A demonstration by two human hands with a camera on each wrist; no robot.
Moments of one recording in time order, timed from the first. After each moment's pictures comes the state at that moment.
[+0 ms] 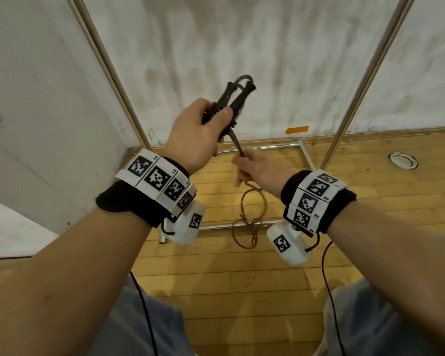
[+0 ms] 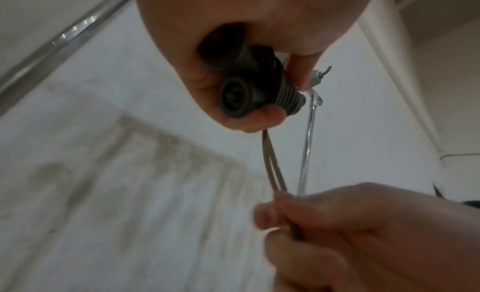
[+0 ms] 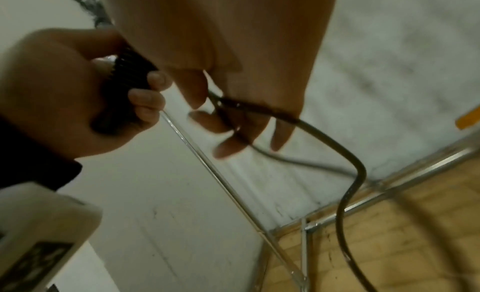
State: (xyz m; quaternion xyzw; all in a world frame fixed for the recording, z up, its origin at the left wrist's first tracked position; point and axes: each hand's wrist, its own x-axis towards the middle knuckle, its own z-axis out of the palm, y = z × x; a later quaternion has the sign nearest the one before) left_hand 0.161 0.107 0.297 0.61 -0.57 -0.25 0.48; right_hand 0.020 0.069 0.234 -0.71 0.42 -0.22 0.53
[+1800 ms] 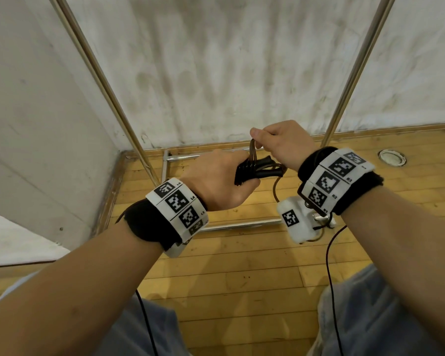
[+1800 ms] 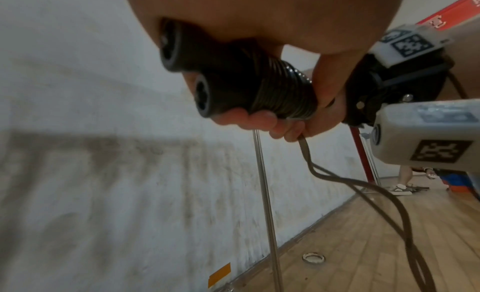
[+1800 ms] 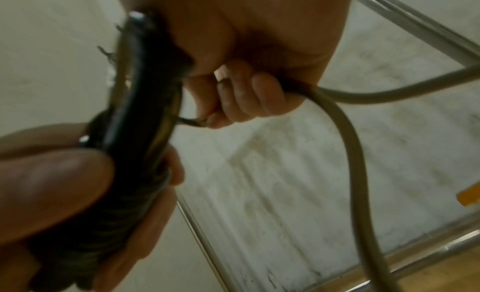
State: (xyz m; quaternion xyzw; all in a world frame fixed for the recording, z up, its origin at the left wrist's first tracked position) left_hand 0.134 0.119 0.255 0.56 -0.80 -0.07 0.20; right_hand -0.021 0.043 0.270 -0.75 0.49 -0.29 0.33
